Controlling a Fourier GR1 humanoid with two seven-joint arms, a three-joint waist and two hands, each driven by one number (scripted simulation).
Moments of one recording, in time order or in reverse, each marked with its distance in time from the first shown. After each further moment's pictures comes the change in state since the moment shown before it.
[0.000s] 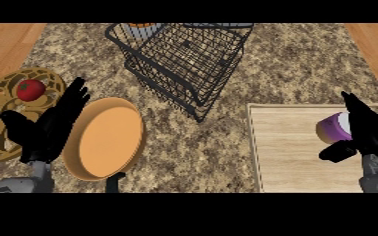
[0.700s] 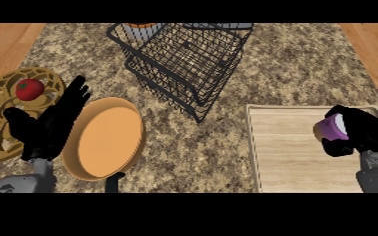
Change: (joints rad) left arm -0.016 -0.035 0.034 0.007 -0.046 -0.025 0.018; right arm -0.031 0.019 -0.022 0.102 0.061 0.109 -0.114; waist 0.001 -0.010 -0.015
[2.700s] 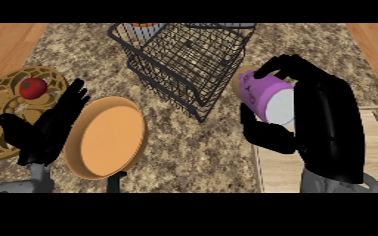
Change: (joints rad) left arm 0.032 -0.036 0.042 -0.040 -0.029 -0.059 0.011; right arm -0.331 0.388 0.219 -0.634 0.219 -0.049 0.276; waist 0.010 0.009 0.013
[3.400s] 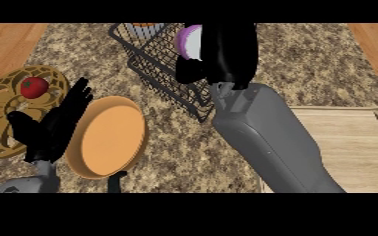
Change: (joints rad) left arm -0.021 -0.027 0.005 0.033 -0.029 -0.007 -0.016; right arm -0.467 0.133 0.008 0.590 -0.046 -0.183 0.121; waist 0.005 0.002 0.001
